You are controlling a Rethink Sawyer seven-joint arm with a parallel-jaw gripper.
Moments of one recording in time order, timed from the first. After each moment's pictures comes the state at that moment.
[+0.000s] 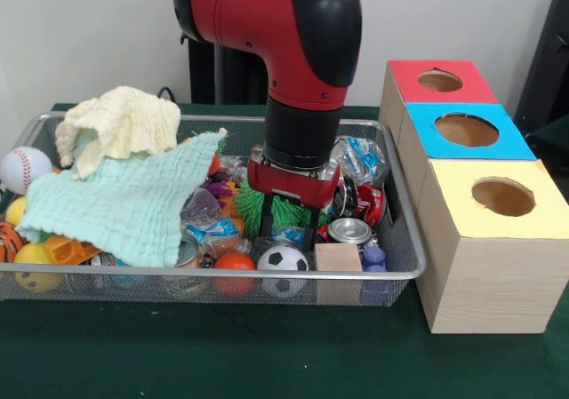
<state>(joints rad) -0.13 -0.37 -0.14 1.63 0.27 0.15 1.66</state>
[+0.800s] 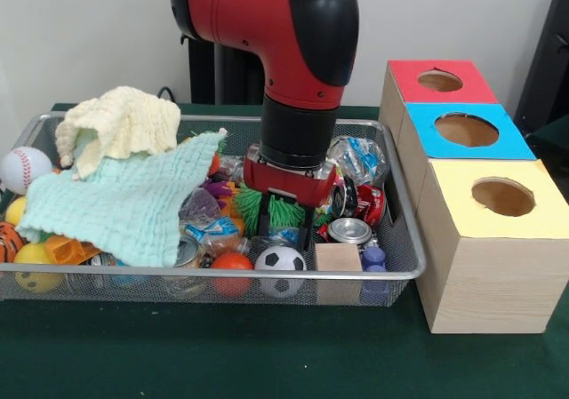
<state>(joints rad) -0.13 -0.37 -0.15 1.62 0.27 0.15 1.66</state>
